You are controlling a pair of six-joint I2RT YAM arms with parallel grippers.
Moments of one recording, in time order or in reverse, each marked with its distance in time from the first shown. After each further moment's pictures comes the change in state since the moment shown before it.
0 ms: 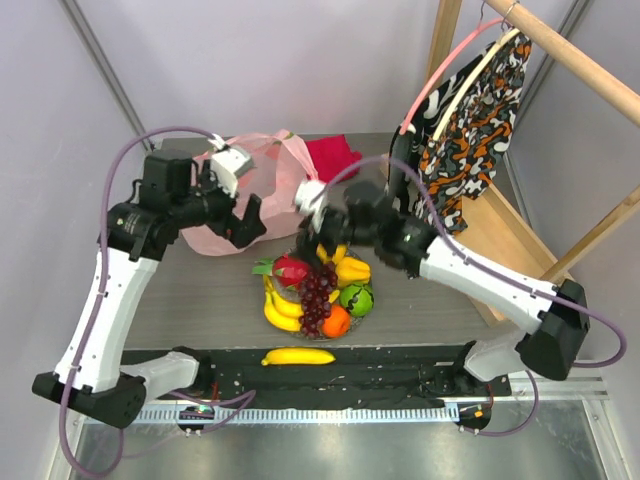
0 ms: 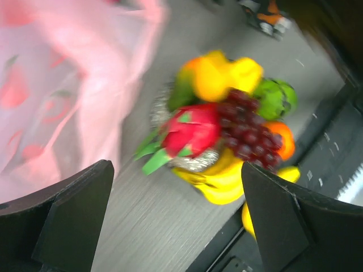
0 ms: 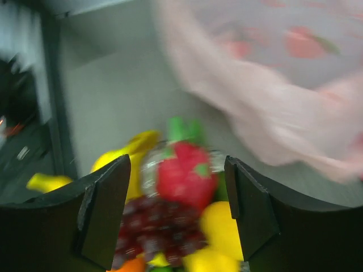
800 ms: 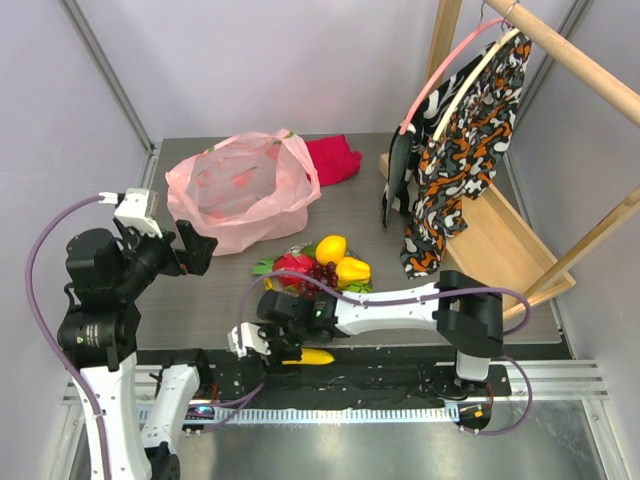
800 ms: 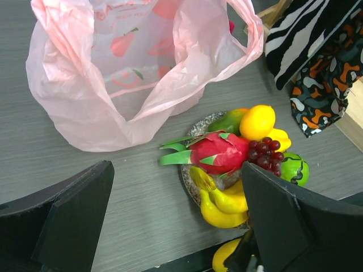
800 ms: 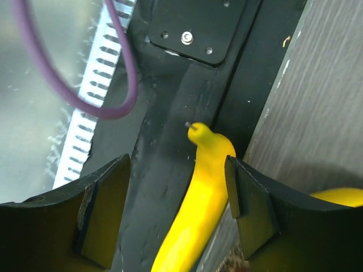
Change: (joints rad) left arm 0.486 -0.480 -0.279 0.106 0.000 -0.335; right arm 0.566 0.347 -0.077 -0.133 -0.085 -0.249
